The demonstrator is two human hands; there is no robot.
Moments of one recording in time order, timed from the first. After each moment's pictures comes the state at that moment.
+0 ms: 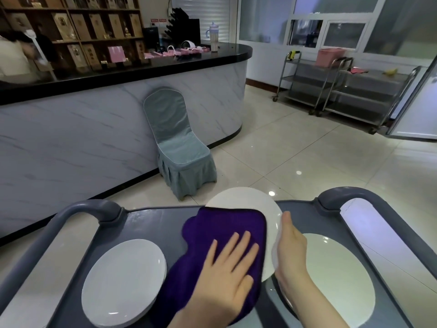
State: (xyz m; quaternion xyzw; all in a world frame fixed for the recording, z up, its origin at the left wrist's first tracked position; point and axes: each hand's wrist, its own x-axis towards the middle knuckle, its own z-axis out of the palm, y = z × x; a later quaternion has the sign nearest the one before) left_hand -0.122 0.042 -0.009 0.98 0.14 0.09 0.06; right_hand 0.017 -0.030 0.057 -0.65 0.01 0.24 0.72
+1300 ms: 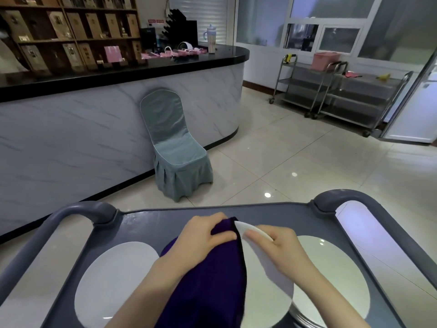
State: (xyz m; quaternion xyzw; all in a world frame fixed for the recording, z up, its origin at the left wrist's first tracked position) left_hand -0.106 0.110 0.069 0.89 0.18 0.17 0.38; right_hand 0.029 -0.048 0.074 -0.74 -0.43 0.23 0.46
